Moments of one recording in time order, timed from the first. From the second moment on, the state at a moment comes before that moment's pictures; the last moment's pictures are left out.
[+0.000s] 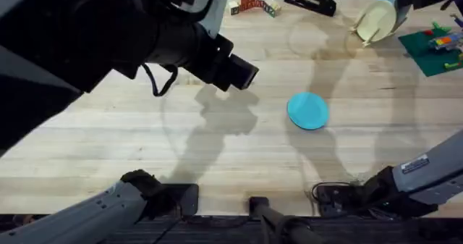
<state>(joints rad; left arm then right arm) -0.57 1.15 1.20 -0.98 -0.05 0.05 -0.38 1.99 1.76 -0.74 -0.16 -0.58</state>
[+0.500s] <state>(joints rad) -0.57 1.15 1.20 -0.98 -0.05 0.05 -0.38 1.98 1.84 -0.84 -0.13 -0.54</state>
